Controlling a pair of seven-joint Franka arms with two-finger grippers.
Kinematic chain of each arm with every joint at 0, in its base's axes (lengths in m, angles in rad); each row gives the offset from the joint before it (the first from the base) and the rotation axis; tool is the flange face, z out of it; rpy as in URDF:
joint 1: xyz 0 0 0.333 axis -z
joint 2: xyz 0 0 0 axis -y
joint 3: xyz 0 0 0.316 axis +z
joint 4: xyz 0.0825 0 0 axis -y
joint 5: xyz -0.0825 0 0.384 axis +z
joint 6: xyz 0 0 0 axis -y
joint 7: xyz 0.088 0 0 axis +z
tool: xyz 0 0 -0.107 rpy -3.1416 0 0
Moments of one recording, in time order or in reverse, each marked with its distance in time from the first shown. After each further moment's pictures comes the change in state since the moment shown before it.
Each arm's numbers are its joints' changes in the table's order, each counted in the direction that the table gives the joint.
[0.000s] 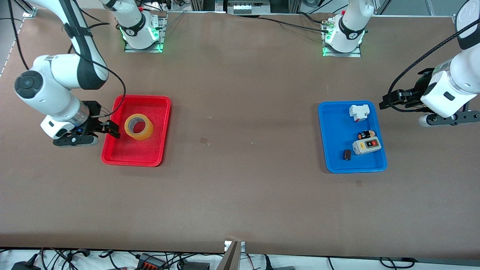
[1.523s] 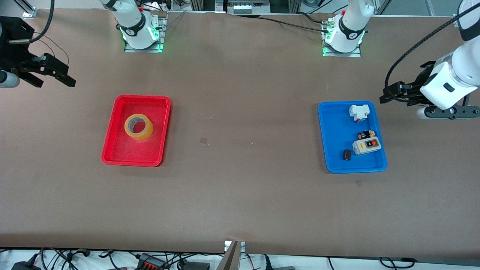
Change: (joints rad) left arm -0.002 0.059 -0.010 -0.055 0.000 0.023 -0.075; right arm -0.007 0.169 0.039 0.543 0.052 -0.787 -0.111
